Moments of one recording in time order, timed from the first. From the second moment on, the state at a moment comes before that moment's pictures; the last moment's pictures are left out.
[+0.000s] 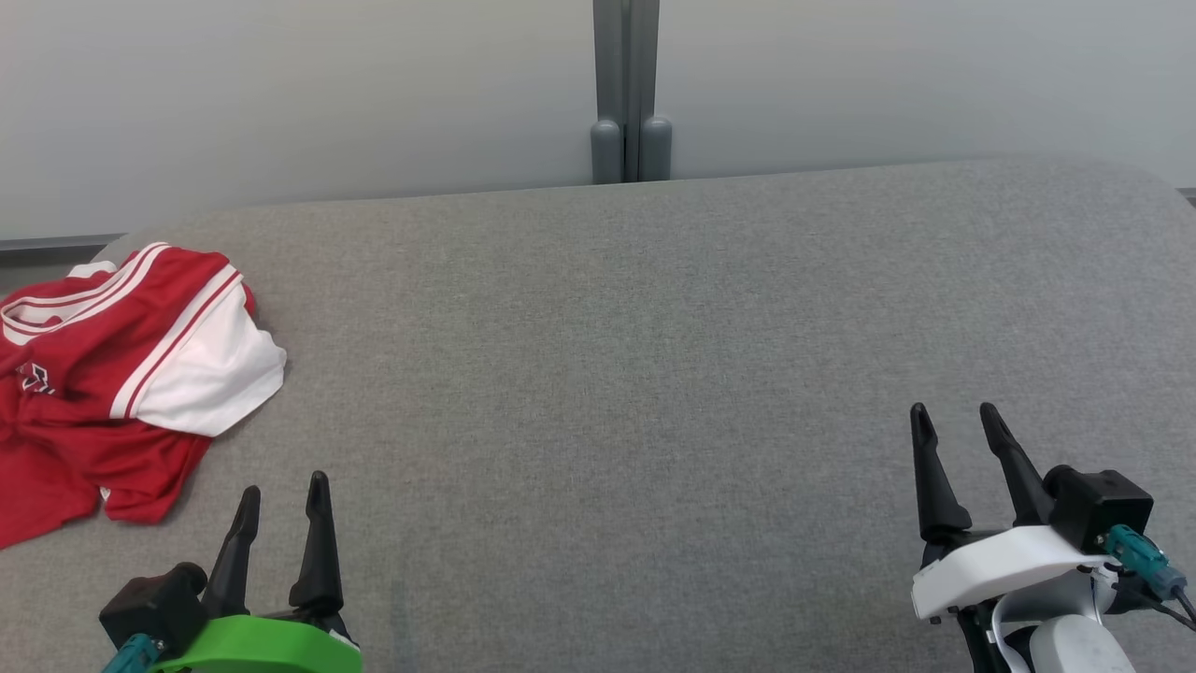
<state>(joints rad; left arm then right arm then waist) 0.04 0.07 0.00 0.17 -0.44 -0.13 -0.18 -0.02 -0.05 -0.03 0.16 0.23 0.13 -0.18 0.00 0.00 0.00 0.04</state>
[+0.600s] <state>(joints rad) 0.05 0.09 -0.03 0.17 -0.31 -0.13 -0.22 -0.01 -0.05 -0.03 0.15 0.08 0.13 -0.22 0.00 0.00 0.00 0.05</state>
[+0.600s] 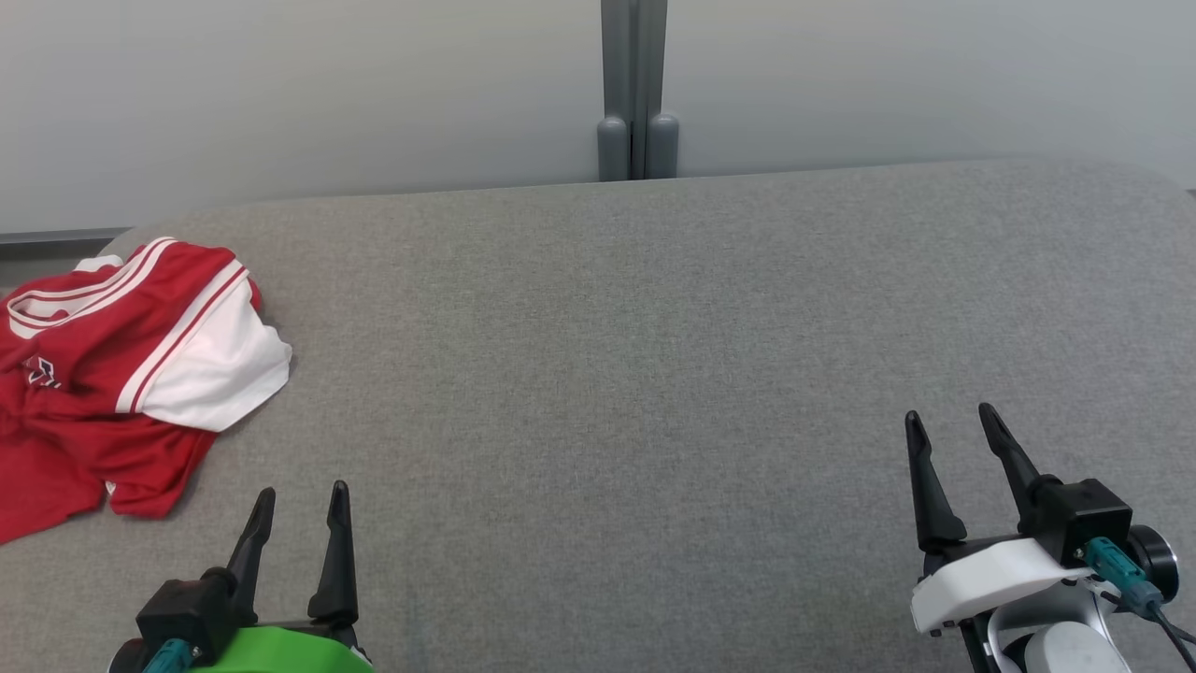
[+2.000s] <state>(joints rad) 0.07 0.10 -0.06 0.19 -0.19 -0.13 -0.26 0.01 -0.05 -0.05 0.19 0.01 0.13 -0.26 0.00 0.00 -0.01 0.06</state>
